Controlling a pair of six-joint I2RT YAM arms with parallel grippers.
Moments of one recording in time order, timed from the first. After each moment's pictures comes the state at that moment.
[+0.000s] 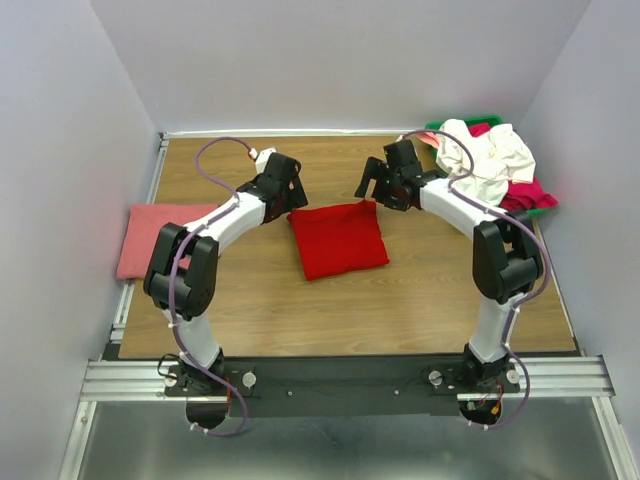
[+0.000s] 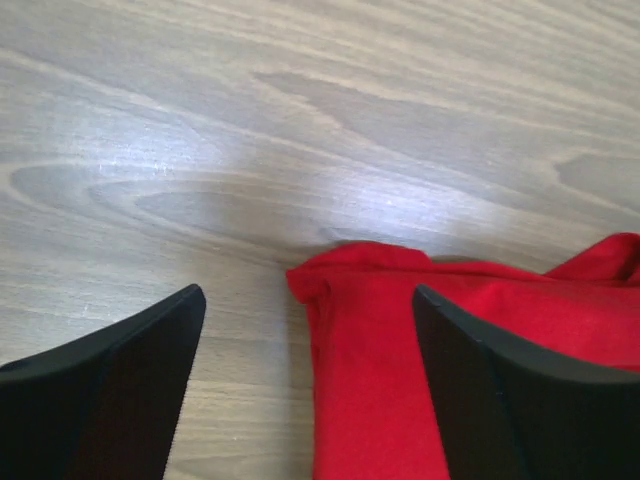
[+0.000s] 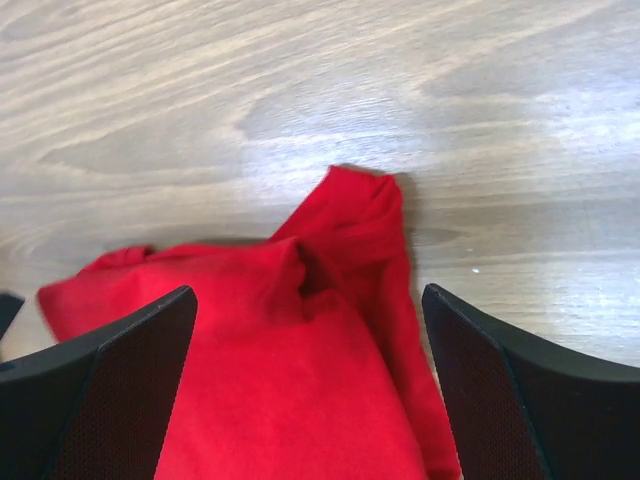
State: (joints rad) left arm -0.42 1.79 1.27 -0.32 -0.27 -0.64; right arm 0.42 1.92 1.44 -0.34 0.03 0.62
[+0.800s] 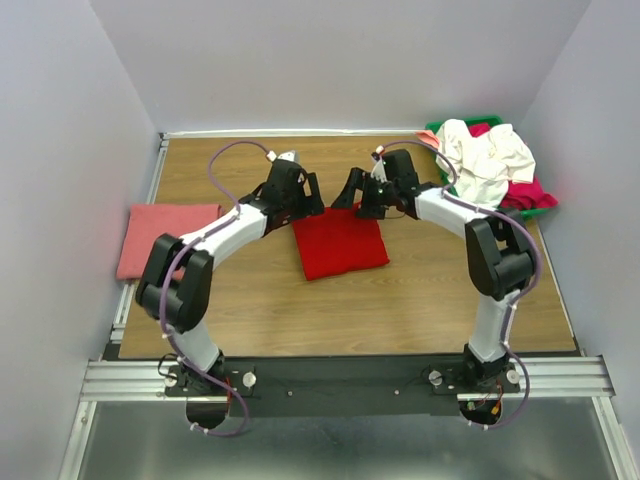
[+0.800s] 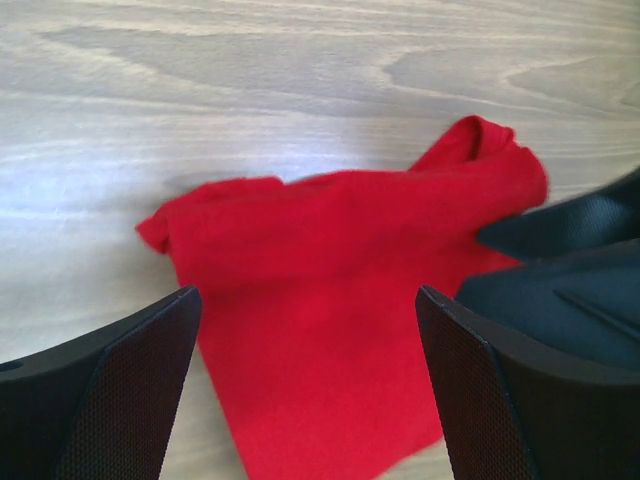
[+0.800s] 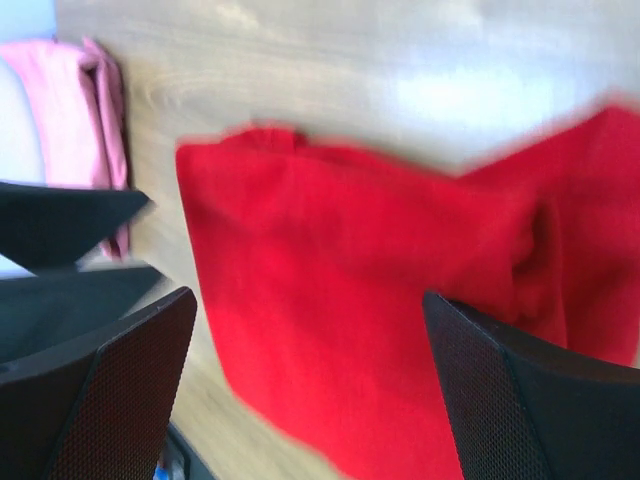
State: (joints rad) left arm -0.48 1.67 1.15 -0.17 -0.04 -0.59; right arm 0.41 1.91 1.30 -0.11 -0.44 0.61
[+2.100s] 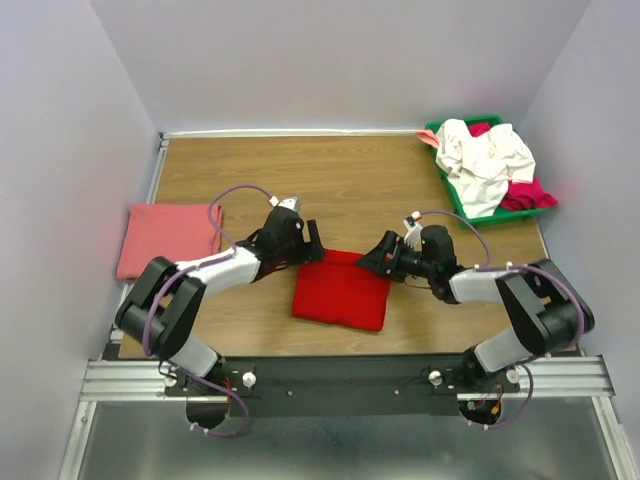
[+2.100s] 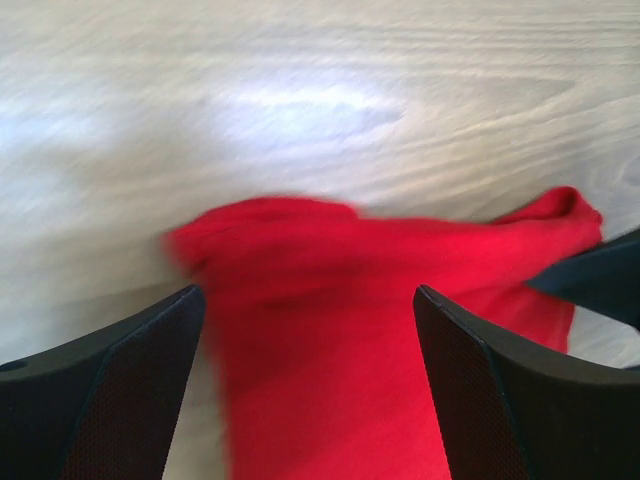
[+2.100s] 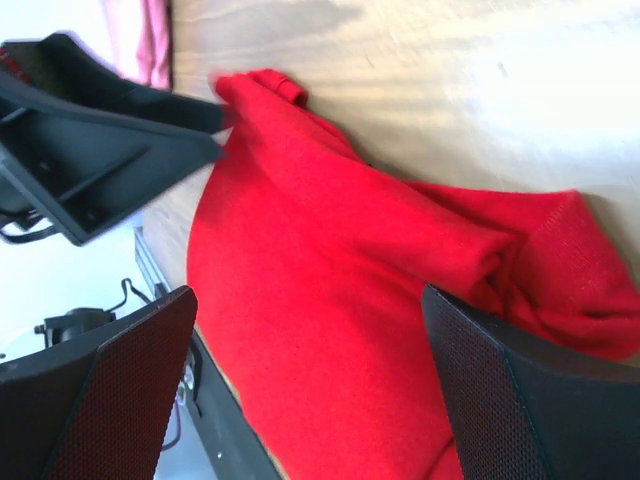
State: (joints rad) left arm -0.57 1.57 0.76 0.06 0.04 -0.63; right arm 0.40 1.55 0.42 0.63 -0.55 0.83
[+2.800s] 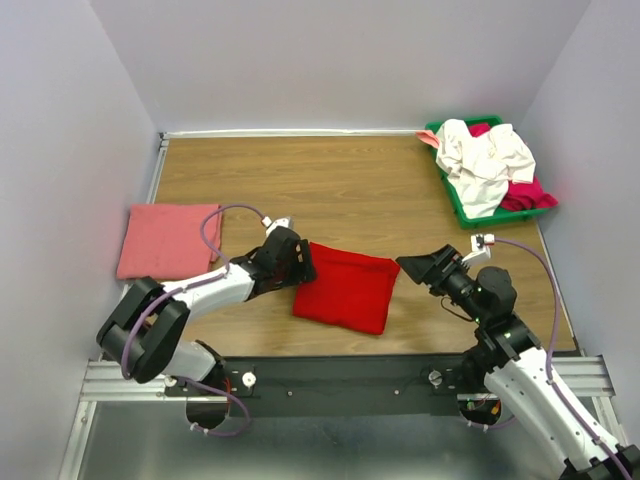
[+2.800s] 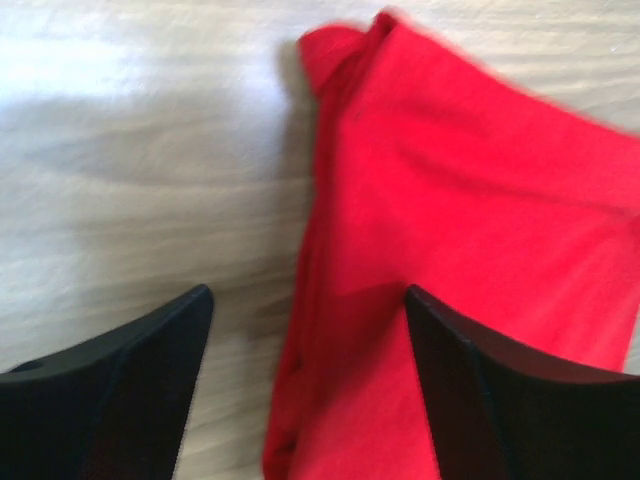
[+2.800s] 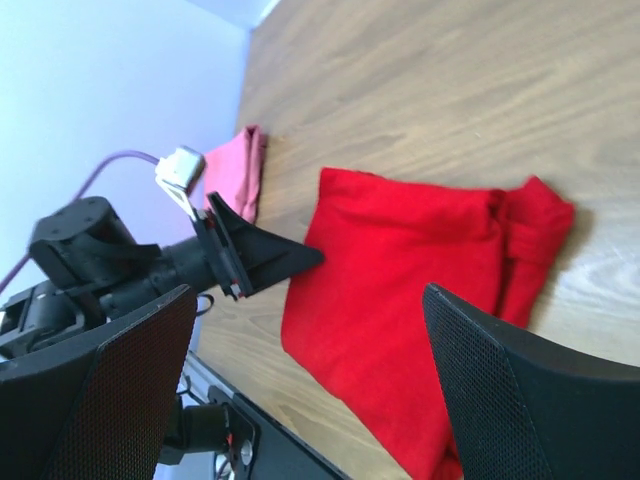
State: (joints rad) left arm -0.66 1.38 0.62 -0.11 -0.08 -0.75; right arm 0.40 0.40 0.26 -0.03 -0.16 0.96
